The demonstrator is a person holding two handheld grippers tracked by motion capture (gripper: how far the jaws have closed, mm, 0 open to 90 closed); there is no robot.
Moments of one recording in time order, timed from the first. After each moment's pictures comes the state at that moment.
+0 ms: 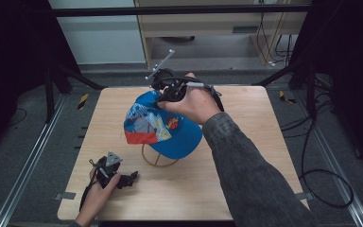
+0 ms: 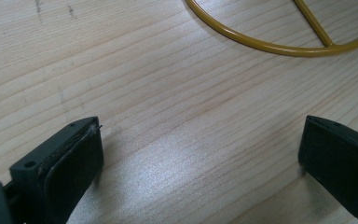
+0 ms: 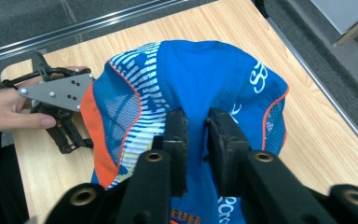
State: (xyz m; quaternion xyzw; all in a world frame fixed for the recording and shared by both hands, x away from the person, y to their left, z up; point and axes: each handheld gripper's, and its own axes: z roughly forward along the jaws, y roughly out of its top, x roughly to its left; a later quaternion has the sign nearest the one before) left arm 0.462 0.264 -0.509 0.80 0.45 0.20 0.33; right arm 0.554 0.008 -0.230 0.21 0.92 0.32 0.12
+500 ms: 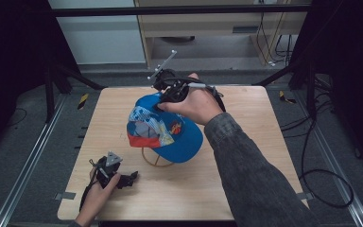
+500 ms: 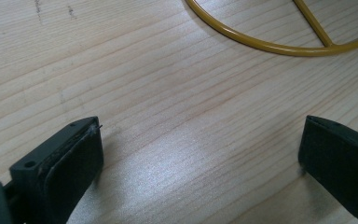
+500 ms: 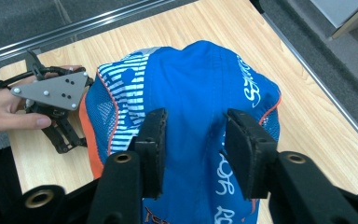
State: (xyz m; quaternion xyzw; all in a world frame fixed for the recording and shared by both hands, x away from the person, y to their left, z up) left arm 0.462 0.264 -0.509 0.80 0.45 0.20 0.33; right arm 0.554 0.005 -0.232 0.22 0.91 0.32 0.12
